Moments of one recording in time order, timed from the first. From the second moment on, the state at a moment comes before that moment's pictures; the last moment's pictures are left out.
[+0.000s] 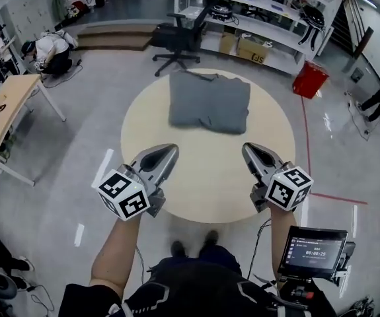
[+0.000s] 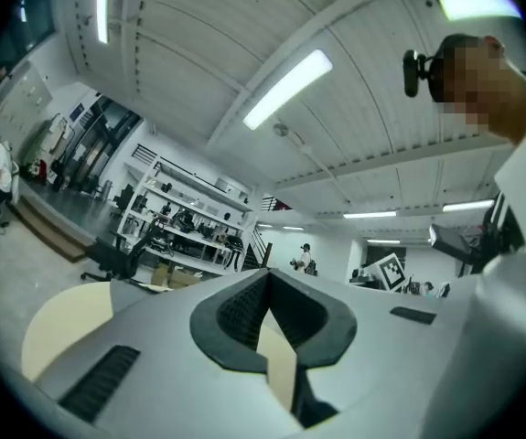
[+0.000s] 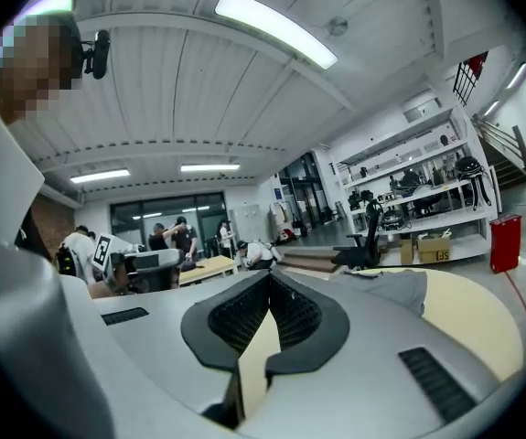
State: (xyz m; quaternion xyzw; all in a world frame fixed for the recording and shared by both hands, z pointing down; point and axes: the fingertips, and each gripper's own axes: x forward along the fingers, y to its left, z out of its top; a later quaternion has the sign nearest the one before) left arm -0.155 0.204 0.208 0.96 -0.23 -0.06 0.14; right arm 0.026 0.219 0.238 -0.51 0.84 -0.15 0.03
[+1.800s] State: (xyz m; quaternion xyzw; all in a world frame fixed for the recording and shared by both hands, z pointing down) left arm -0.273 0.713 0.163 0.96 -0.26 0.00 0.04; right arm -0.131 0.743 0.171 -0.54 0.84 -0.07 0.03
